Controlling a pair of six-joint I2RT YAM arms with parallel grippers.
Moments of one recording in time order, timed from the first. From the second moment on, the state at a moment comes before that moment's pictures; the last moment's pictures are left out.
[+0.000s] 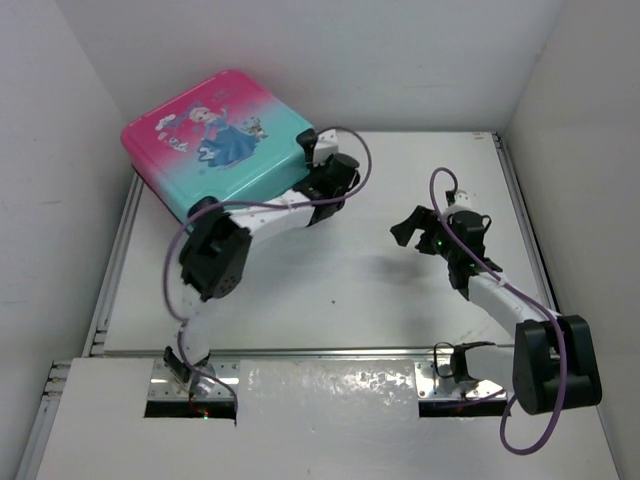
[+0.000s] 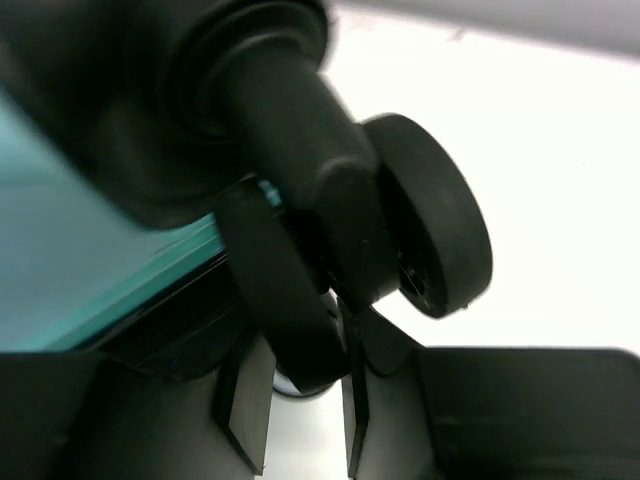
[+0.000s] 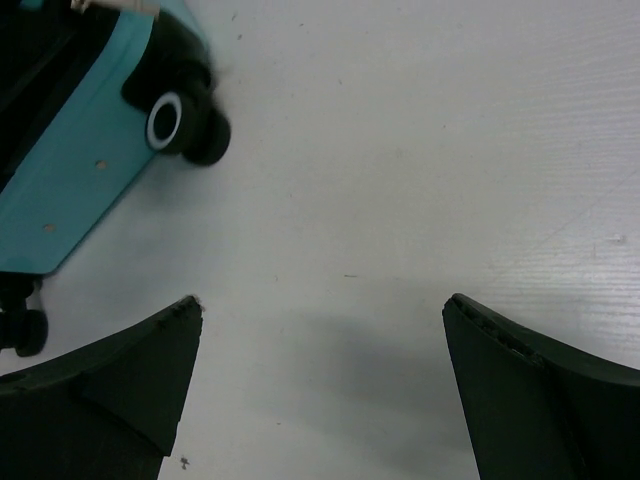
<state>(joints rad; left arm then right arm) -0.69 2.17 1.71 -0.07 -0.77 -0.48 0.10 1.19 0.43 0.31 -0.25 0.46</state>
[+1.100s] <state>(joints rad) -0.73 1.03 0.81 -0.49 -0.50 -0.59 0.70 1.95 0.88 0.87 -0.44 0.31</state>
